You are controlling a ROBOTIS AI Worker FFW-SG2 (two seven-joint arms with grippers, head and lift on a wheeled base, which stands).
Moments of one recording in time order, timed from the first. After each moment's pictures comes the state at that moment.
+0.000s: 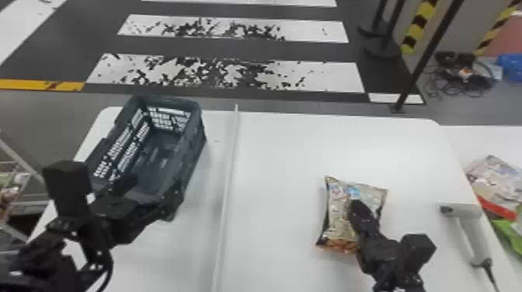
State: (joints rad) left arm 0.52 0.17 0.14 -2.23 0.28 0.63 -0.25; right arm 0.31 -0.10 0.06 -1.20 -0.22 -0.42 0.15
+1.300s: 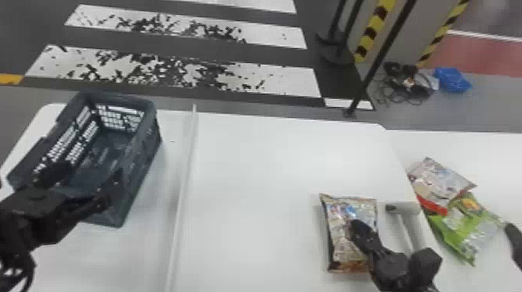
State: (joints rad) left arm 0.53 0.20 0.17 -2.27 0.31 0.59 -0.26; right arm 0.32 -0.27 -0.16 -1.03 -0.16 -0.52 0.48
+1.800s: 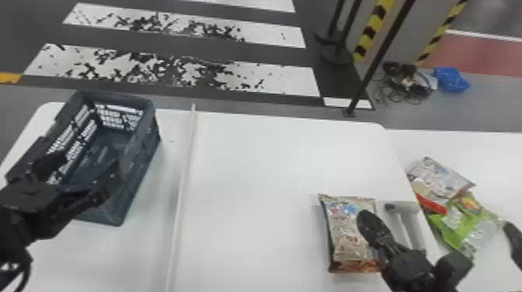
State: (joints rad) left arm 0.54 0.20 0.17 -2.30 0.31 0.53 -0.24; right arm 0.53 -0.25 -0.21 -1.42 -0.25 -0.42 0.49
